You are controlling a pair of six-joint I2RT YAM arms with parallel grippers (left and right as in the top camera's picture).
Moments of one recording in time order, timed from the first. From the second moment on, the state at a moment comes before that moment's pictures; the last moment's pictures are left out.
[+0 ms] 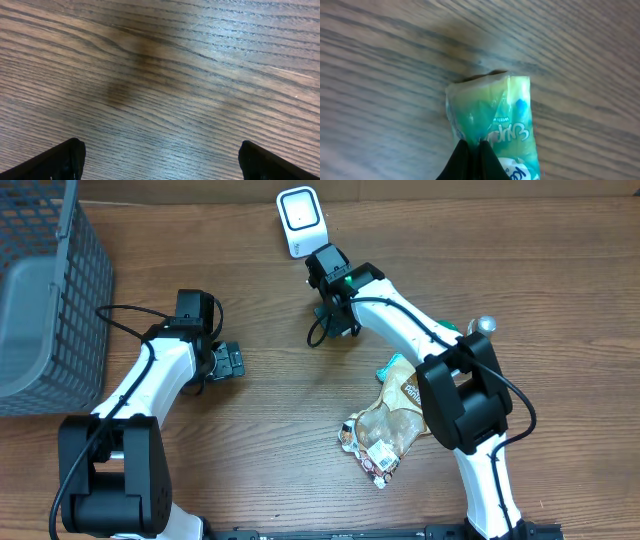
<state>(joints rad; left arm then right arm) -0.05 1.72 1.05 -0.69 -0.13 -0.31 0.54 2.27 1.83 -0.86 0.11 0.04</state>
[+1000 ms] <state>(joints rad) -0.05 1.72 1.05 -0.69 -0.12 -0.31 0.44 2.19 2.19 -0.69 -0.62 0.42</state>
